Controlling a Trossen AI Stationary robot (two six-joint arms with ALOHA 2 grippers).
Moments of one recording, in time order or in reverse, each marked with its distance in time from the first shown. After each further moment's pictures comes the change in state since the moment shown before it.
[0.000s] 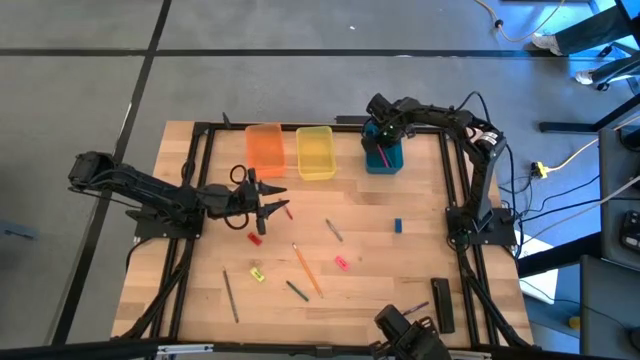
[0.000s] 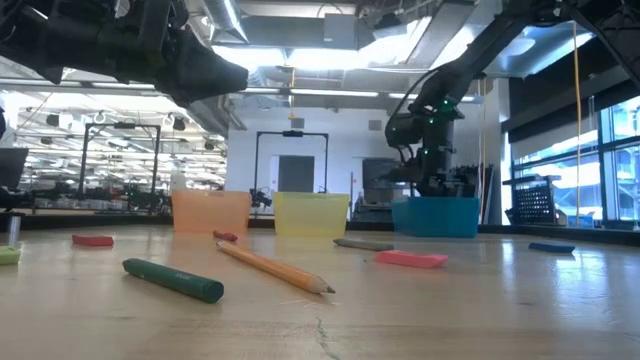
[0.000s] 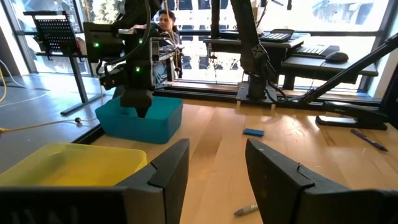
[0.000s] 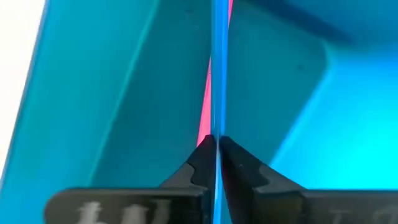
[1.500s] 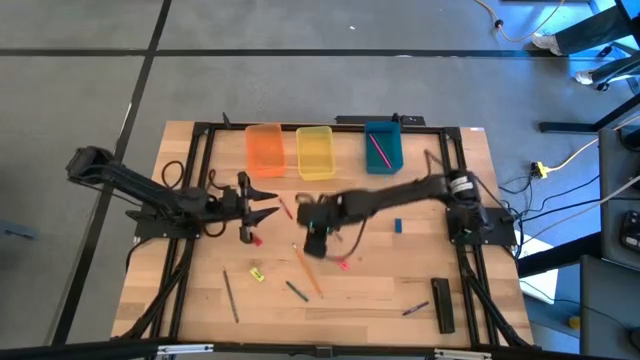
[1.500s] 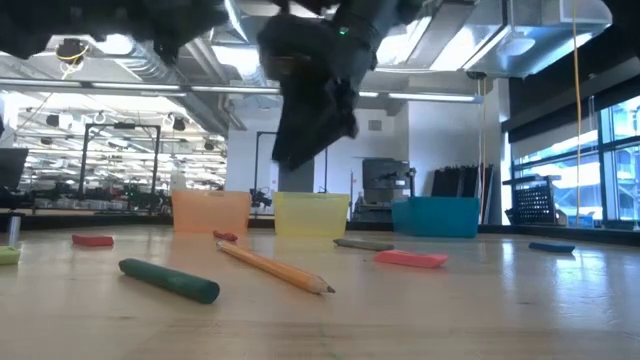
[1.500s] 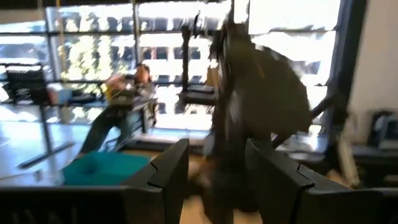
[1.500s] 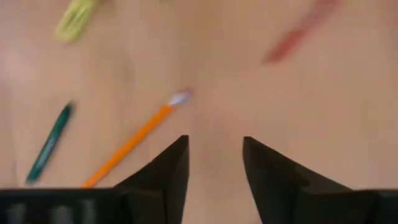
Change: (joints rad) left arm -0.181 -0.153 0.003 0.097 -0.048 0.078; right arm 0.957 0.141 0.311 0.198 0.006 0.003
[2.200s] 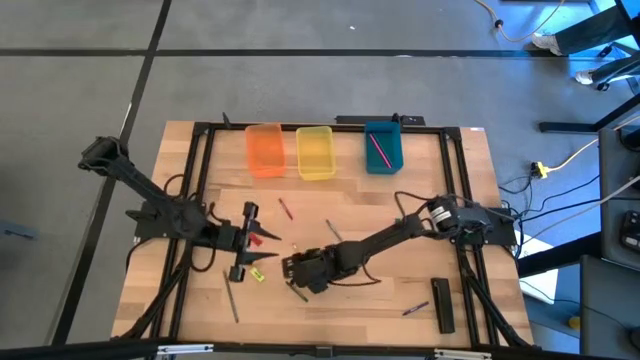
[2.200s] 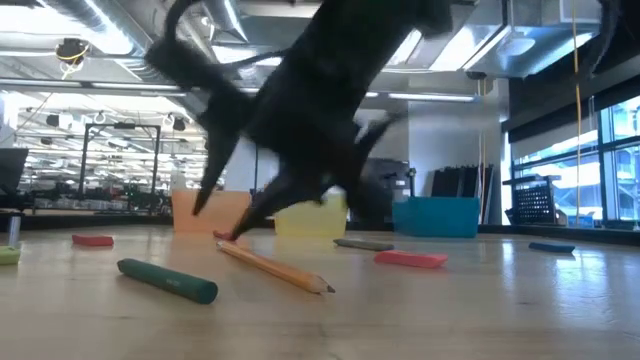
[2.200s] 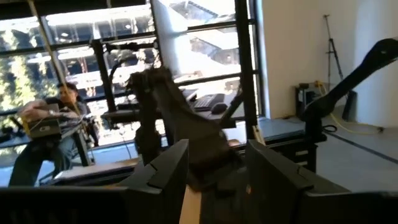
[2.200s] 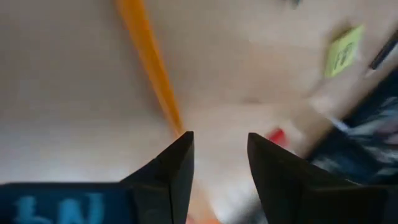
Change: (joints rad) left arm -0.309 0.172 0.265 -0.137 -0.014 0.156; right arm 0.222 0.230 0.047 0.289 0.483 -2.018
